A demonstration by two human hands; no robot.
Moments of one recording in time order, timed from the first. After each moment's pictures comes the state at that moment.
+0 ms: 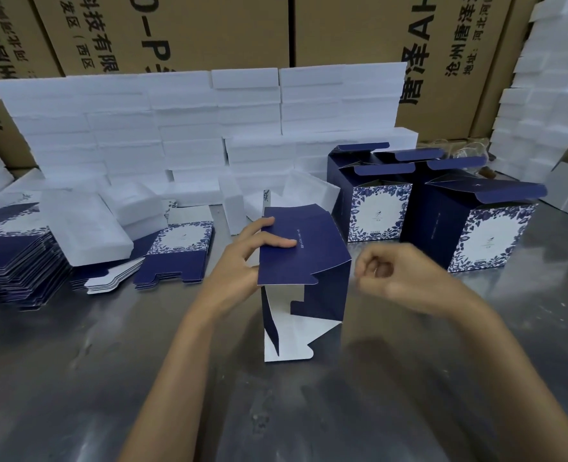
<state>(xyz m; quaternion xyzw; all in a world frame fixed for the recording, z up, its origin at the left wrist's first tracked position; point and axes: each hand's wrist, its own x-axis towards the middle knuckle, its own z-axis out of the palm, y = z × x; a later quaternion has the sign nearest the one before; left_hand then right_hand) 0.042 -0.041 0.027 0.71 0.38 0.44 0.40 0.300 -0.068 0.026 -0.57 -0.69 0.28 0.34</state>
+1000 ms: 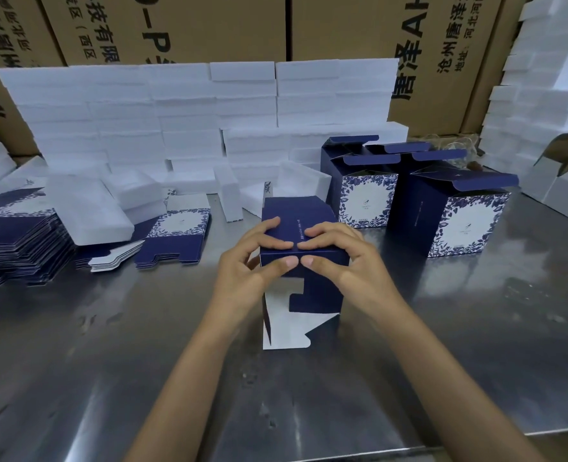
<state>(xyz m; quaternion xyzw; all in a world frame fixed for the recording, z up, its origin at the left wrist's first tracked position) 0.070 -0.086 0.005 0.63 0.38 0.56 0.37 0.247 -0.102 0.013 -0.45 -0.67 0.27 0.53</state>
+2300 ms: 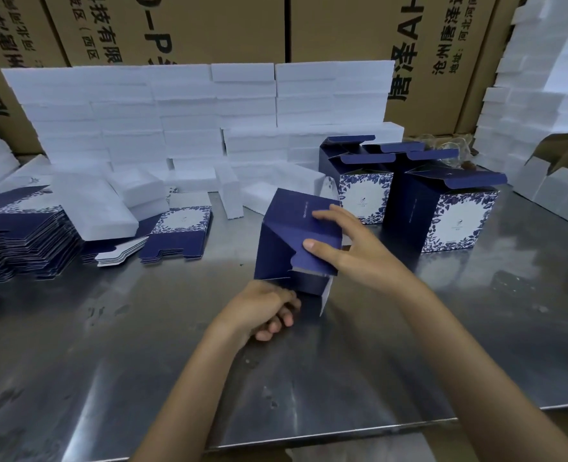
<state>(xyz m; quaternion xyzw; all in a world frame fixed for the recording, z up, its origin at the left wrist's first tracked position) 0.078 -0.101 -0.010 0.54 0.59 0.24 0.55 0.260 -0.099 0.034 -0.54 -0.69 0.30 0.39</state>
